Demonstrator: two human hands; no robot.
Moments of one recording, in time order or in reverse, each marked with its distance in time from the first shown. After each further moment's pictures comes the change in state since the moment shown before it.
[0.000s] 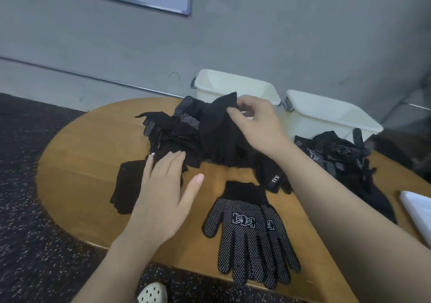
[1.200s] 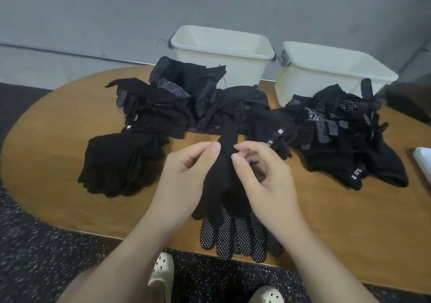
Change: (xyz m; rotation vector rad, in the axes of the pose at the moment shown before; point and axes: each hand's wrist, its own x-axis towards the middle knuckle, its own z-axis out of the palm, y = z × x) left_hand -0.009 0.072 0.037 -0.950 -0.134 -0.179; right_hand -0.165 0.043 0.020 0.244 0.208 0.131
